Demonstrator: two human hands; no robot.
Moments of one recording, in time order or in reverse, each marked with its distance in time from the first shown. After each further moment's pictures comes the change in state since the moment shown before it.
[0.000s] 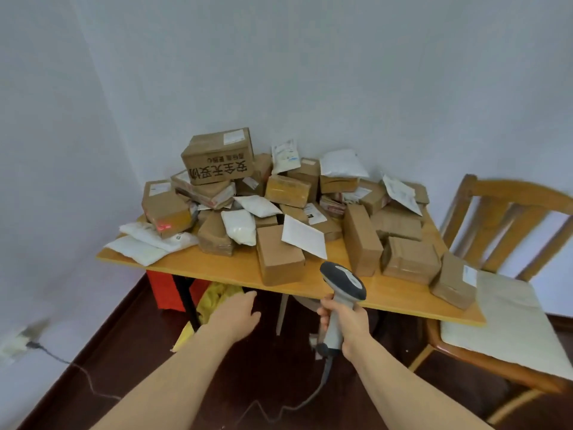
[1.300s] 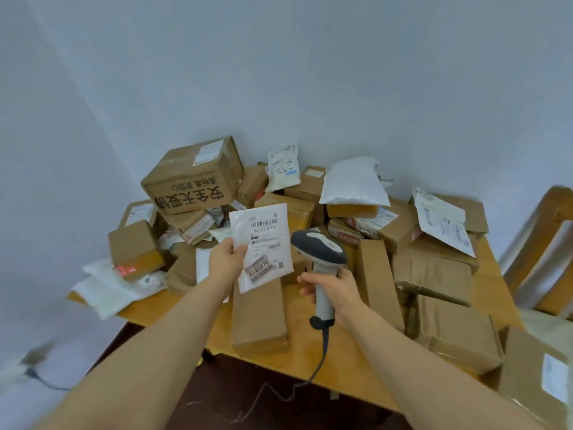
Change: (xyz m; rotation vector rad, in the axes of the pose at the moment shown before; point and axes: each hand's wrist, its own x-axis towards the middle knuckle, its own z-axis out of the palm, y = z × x) left_hand 0.254 0.081 -0.104 -0.884 0.524 -0.340; right_hand 0.218 -0.156 0.051 -0.198 -0.369 -0.084
